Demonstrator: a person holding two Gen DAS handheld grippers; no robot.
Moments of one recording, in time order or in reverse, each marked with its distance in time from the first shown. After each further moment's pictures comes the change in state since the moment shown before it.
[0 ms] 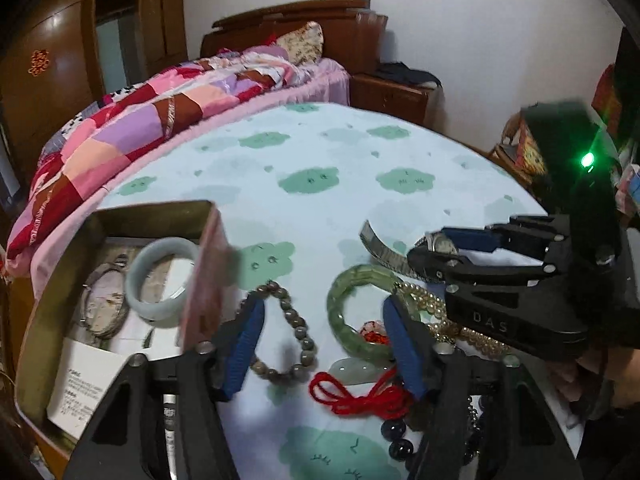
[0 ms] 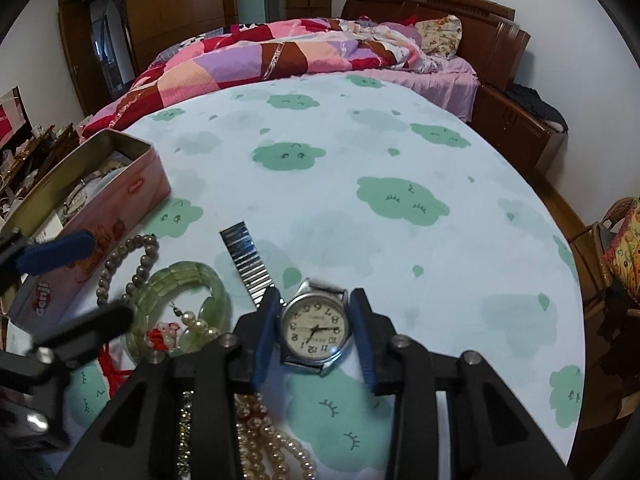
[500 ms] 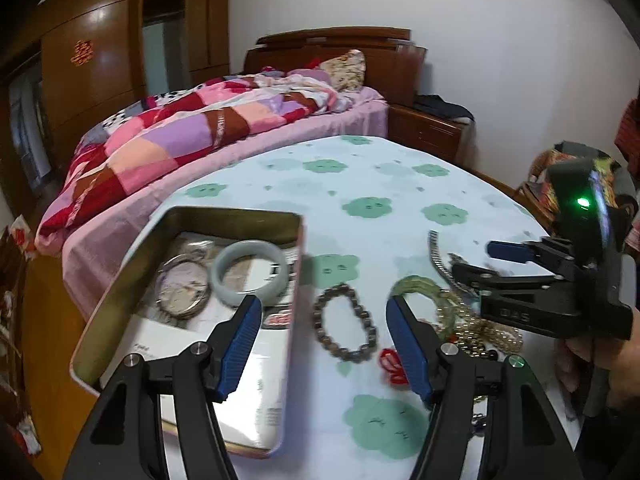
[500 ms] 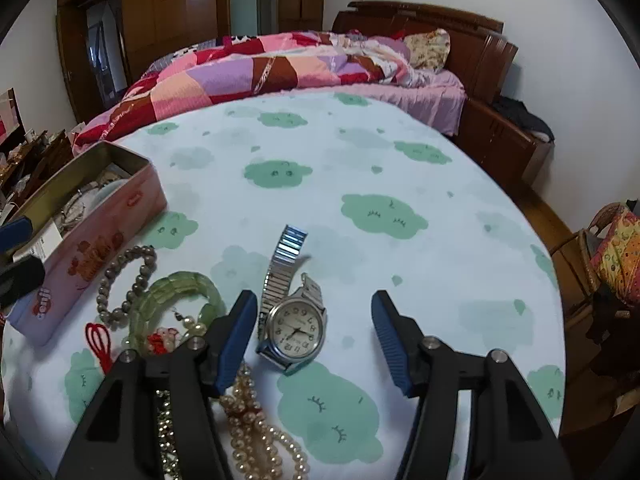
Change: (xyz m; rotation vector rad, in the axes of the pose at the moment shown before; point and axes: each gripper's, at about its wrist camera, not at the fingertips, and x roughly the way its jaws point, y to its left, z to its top) left arm -0.053 0.034 -0.011 -0.093 -0.110 0.098; right arm -0.007 -0.003 0.004 0.004 -0.040 -0.047
